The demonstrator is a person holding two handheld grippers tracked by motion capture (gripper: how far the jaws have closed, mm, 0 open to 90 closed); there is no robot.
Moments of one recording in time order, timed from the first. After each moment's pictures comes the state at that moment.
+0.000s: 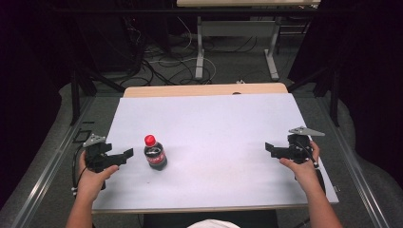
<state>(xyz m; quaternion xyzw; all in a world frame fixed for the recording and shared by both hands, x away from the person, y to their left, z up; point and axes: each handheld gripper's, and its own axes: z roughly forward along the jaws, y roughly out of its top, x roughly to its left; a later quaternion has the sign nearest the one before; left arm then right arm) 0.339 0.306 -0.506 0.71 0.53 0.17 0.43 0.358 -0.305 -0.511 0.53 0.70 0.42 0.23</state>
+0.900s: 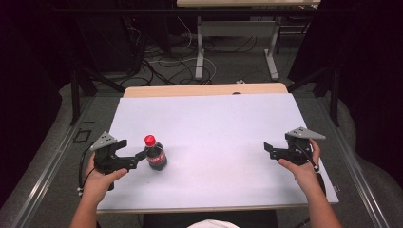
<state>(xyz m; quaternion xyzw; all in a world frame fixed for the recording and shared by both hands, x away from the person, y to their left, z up) 0.324 0.261 -0.479 0.75 0.44 0.16 0.47 0.345 -0.294 -0.500 0.49 0.71 0.44 0.26</state>
